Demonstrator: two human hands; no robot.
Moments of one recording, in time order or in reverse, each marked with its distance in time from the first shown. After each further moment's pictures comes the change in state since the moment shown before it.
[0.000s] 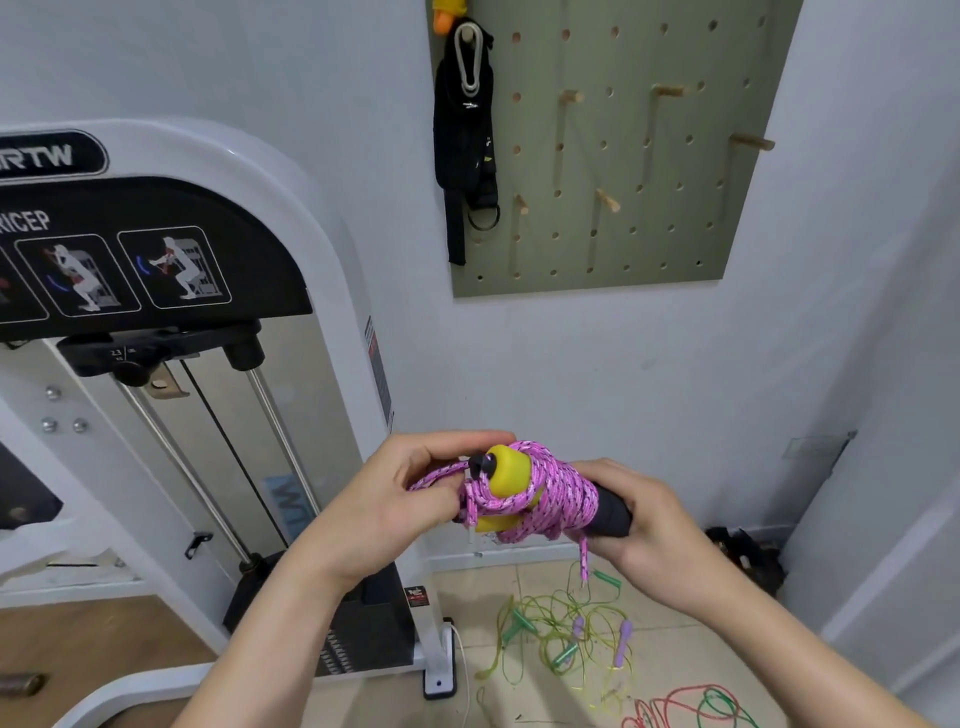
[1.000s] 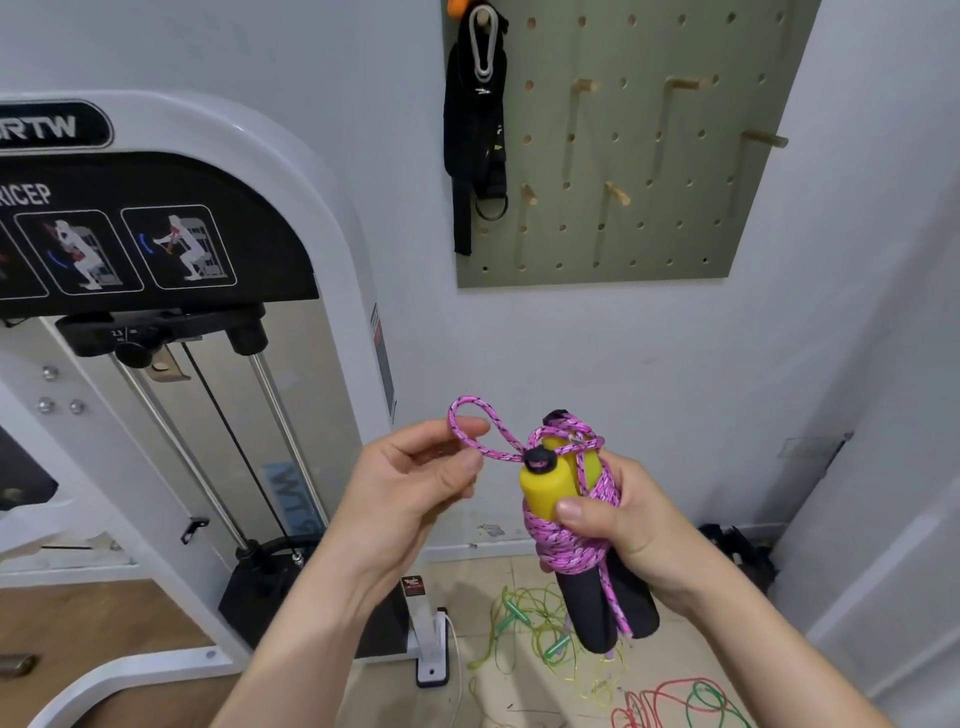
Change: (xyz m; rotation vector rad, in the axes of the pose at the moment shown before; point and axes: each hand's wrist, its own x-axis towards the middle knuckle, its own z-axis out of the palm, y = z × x) left_hand 0.003 -0.038 0.011 -0.614 0.296 0.028; right_hand 0.011 -0.036 0.021 0.800 -0.113 0.267
